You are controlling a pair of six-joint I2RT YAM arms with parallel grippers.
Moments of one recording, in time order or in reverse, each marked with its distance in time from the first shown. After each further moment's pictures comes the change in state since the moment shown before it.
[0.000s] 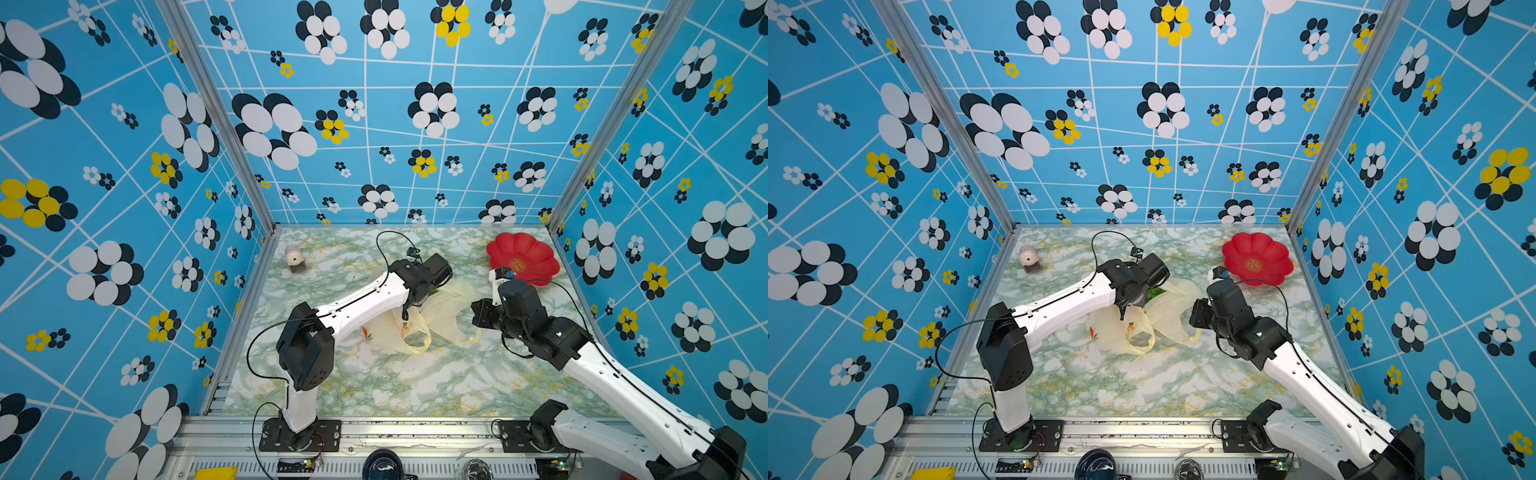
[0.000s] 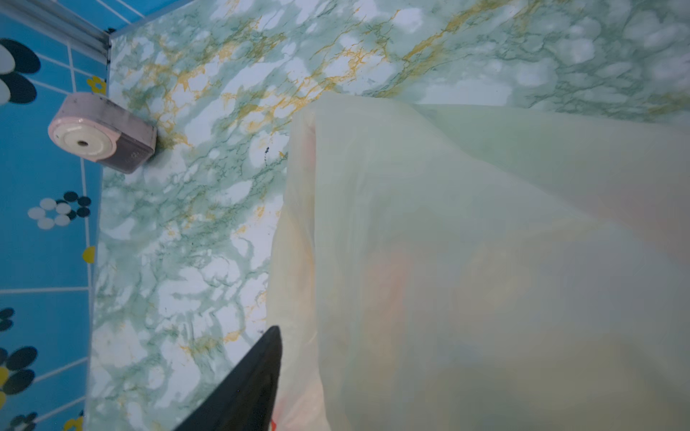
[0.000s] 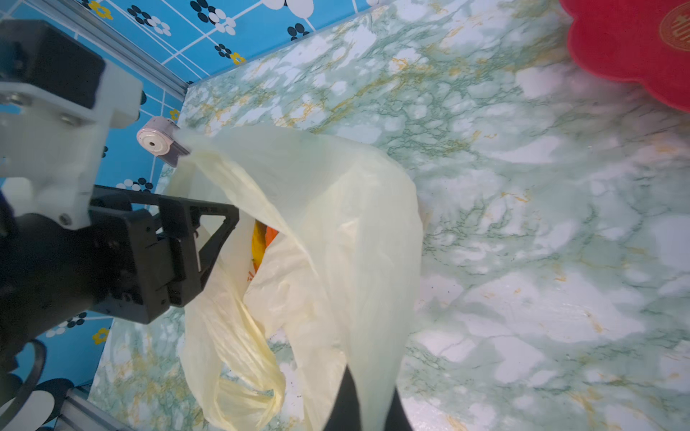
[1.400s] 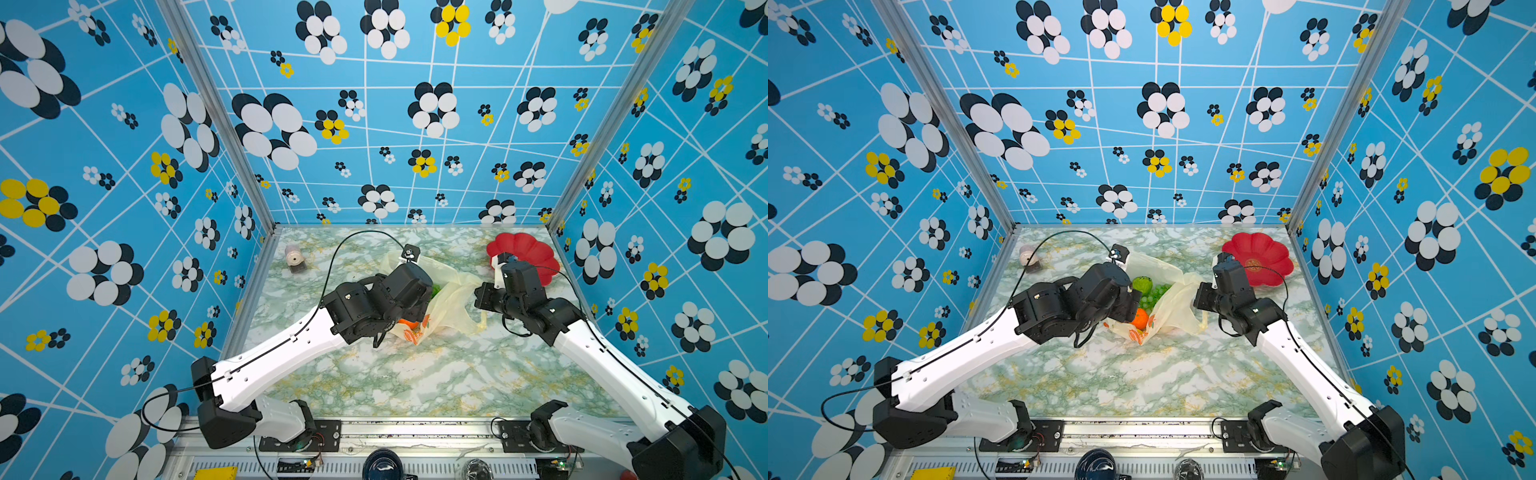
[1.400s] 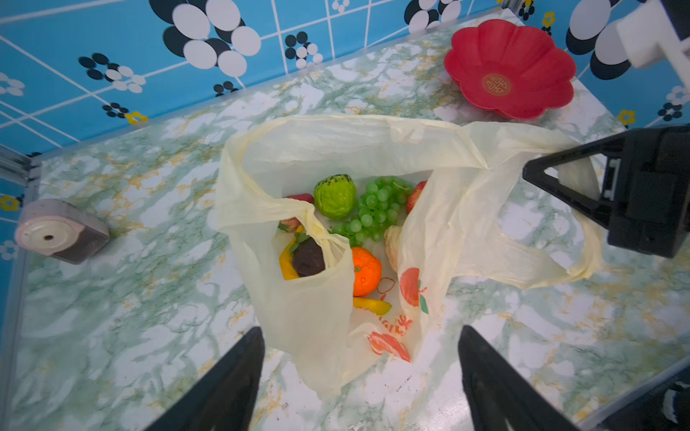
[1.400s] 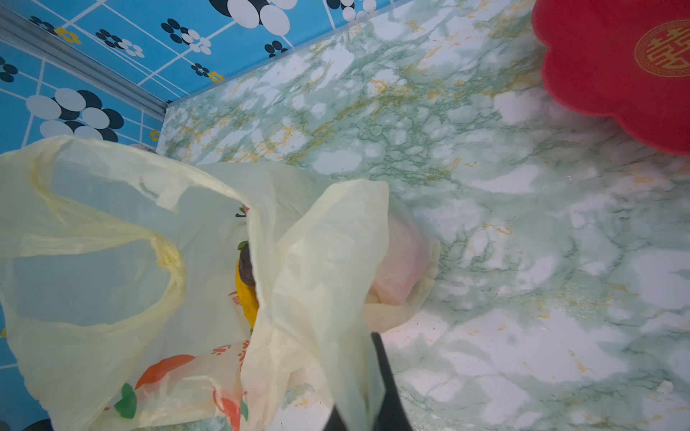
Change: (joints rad) left arm -0.214 -0.480 -0.118 0.080 0.110 0.113; right arm -0.143 0.151 0.096 0.040 -0.110 -0.058
